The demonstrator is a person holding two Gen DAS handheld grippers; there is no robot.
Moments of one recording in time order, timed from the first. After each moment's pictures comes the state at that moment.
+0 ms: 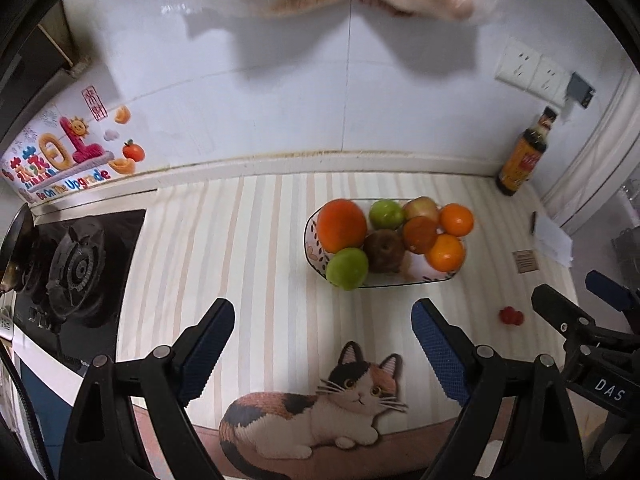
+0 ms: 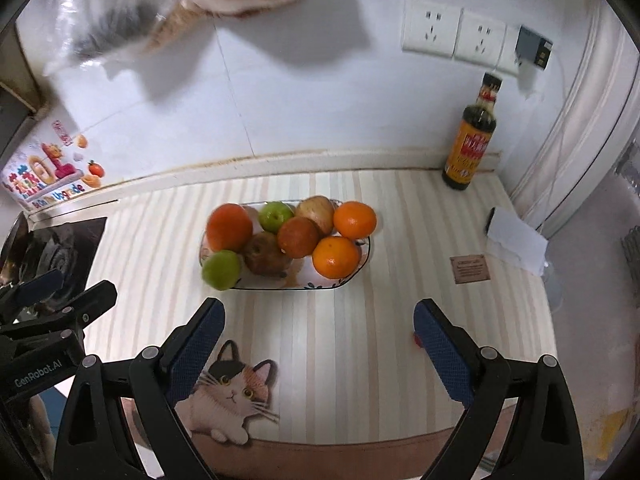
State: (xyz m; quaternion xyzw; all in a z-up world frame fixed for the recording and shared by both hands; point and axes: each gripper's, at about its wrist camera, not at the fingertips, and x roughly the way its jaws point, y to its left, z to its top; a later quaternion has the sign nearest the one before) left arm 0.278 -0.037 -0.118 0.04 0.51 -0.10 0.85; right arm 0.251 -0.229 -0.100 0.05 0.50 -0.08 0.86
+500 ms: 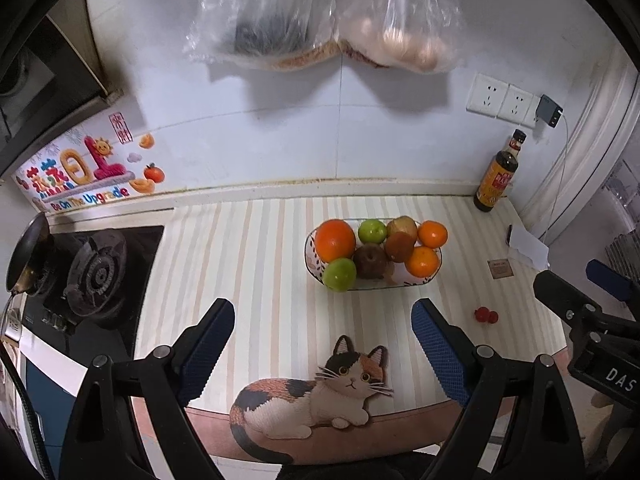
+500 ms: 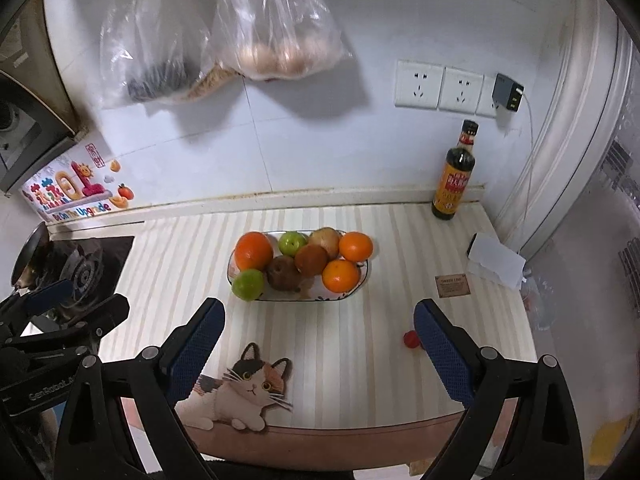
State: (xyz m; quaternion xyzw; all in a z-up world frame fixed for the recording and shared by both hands) left arm 0.231 -0.028 -0.060 0.04 0.47 -0.10 0.88; right arm 0.198 -0.207 -0.019 0.05 0.45 -0.07 0.89
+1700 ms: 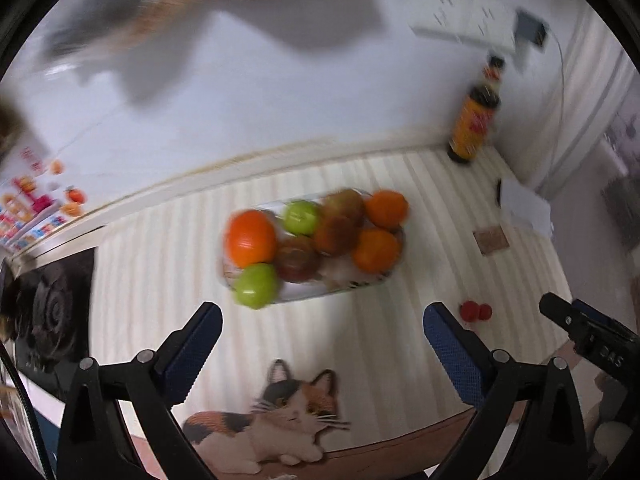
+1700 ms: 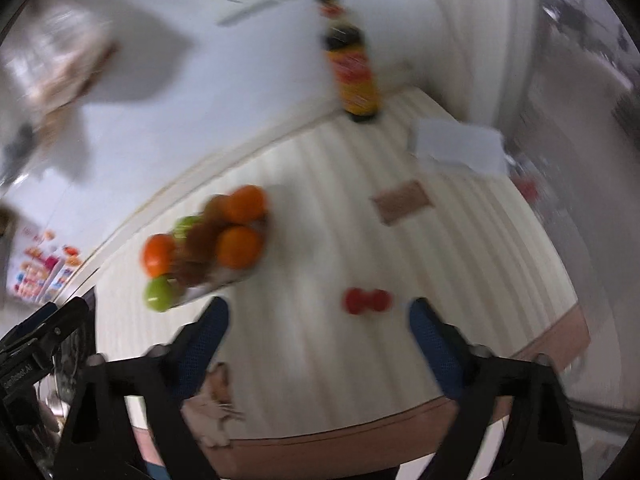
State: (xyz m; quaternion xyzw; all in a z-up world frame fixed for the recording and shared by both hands) left arm 0.293 -0.176 -0.152 0.11 0.53 -0.16 0.83; right arm 0.203 -0.401 -0.170 0.24 0.51 -0.15 0.81
